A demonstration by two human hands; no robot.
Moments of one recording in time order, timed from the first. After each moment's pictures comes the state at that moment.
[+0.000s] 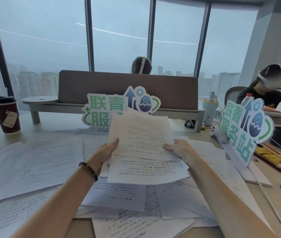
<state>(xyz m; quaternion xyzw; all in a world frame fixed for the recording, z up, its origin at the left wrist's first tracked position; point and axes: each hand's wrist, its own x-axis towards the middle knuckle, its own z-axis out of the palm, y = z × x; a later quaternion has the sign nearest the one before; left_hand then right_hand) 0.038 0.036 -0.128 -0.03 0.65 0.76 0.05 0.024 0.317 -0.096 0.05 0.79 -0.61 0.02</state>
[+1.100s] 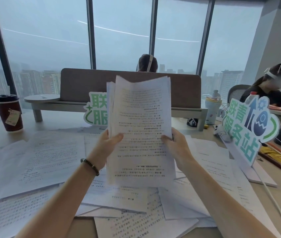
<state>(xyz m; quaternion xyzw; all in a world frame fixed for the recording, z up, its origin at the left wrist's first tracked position) 0.068 0.050 -0.094 0.07 0.68 0.73 -0.09 0.049 0.281 -0.094 -0.07 0.76 -0.64 -0.11</state>
